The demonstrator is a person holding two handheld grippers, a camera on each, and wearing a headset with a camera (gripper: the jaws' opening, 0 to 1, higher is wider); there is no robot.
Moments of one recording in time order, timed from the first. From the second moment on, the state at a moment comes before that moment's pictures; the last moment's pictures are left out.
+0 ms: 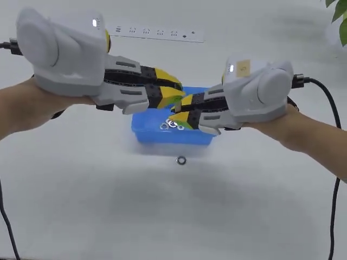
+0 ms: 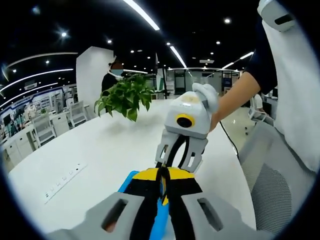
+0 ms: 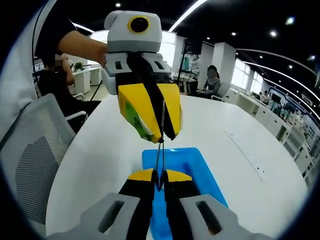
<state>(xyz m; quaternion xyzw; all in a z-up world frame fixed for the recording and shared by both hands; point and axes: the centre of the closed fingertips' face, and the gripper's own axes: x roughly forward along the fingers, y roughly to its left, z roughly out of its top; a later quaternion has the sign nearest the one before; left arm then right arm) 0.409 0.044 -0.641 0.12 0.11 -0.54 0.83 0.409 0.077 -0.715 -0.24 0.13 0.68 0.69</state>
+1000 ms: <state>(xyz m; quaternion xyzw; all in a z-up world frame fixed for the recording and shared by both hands) 0.414 0.045 -0.638 0.17 0.08 -0.53 0.83 0.419 0.077 -0.706 -0.24 0.13 0.64 0.72</state>
